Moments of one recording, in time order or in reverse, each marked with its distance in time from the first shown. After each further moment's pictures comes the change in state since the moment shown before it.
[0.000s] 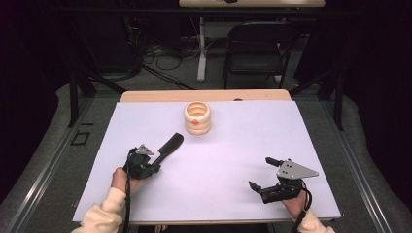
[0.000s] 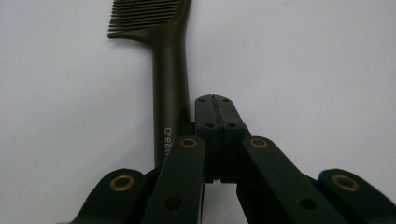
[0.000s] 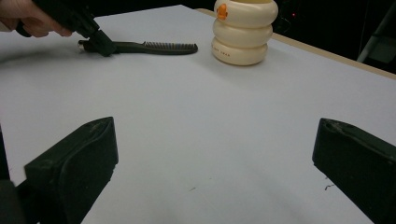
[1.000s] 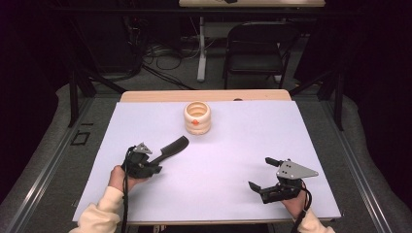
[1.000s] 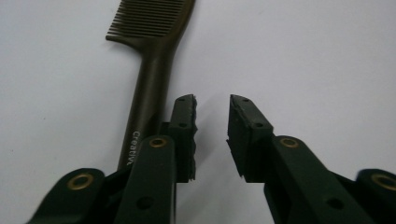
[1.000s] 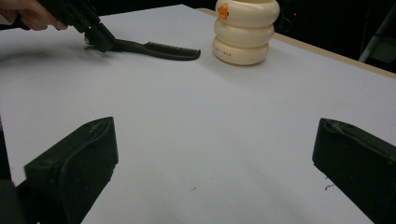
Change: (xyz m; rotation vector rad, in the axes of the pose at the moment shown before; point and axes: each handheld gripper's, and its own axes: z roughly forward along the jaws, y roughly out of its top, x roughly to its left) left arm 0.000 0.005 -0.009 -0.004 -0.061 0.028; right arm 0.000 0.000 0.001 0.000 0.005 -0.003
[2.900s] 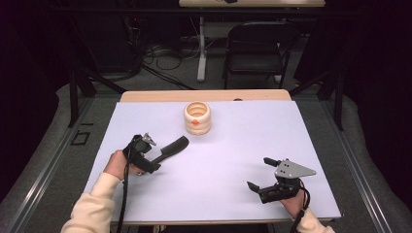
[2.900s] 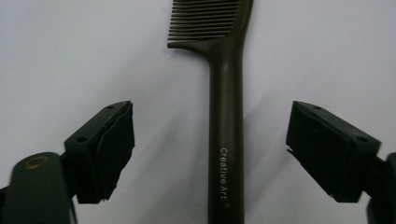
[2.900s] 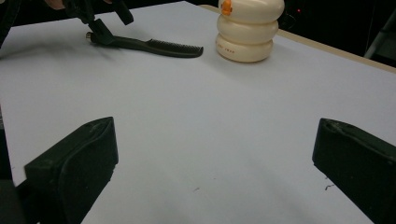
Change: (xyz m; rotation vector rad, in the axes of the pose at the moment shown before) left arm 0.024 0.033 0.006 0.205 0.118 0.163; right arm 0.000 0.000 0.004 0.015 0.013 0.008
